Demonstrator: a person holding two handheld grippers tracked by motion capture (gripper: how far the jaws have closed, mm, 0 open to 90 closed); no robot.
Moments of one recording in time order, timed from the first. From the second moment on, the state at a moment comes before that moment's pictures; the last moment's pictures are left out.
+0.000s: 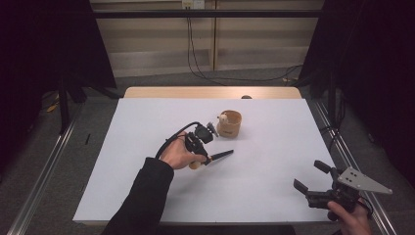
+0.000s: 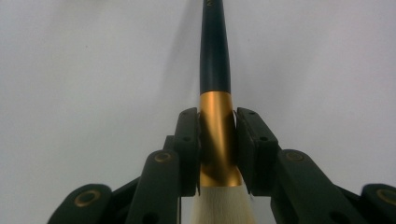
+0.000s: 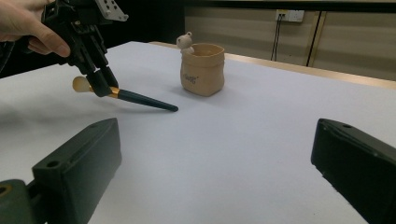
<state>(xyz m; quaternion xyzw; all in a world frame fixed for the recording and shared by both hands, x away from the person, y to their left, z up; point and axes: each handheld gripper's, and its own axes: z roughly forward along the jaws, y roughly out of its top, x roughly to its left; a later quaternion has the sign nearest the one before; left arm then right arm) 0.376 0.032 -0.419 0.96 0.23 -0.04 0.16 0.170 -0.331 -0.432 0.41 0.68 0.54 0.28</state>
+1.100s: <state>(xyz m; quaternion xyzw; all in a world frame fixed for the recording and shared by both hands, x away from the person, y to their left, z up) 0.365 0.047 -0.379 0.96 0.21 -0.06 0.20 0.171 -0.331 -0.432 0.41 0.69 0.54 0.28</state>
